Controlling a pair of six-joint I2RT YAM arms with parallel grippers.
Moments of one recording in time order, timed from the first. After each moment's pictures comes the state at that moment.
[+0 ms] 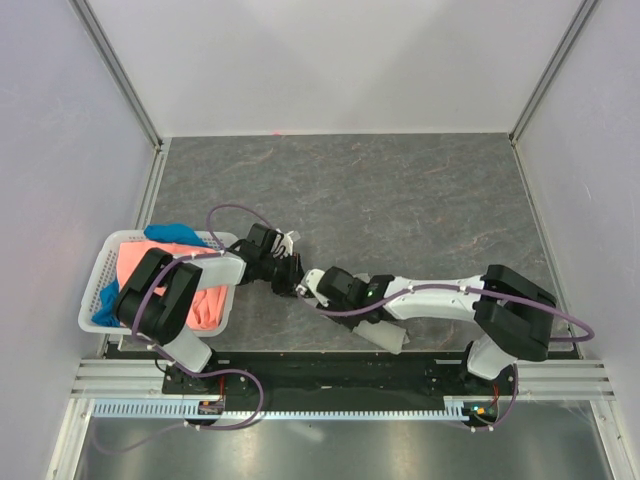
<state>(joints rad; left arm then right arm) -0.46 1.61 0.64 -0.05 0.65 -0.55 1.17 1.61 0.87 -0.34 0.16 0.03</state>
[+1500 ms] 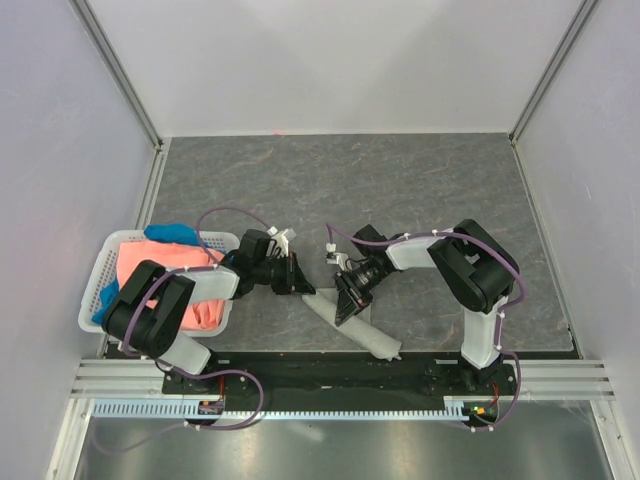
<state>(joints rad) -0.46 1.52 0.50 0.22 0.63 -0.58 0.65 1.93 0.95 -0.37 -1.00 0.12</state>
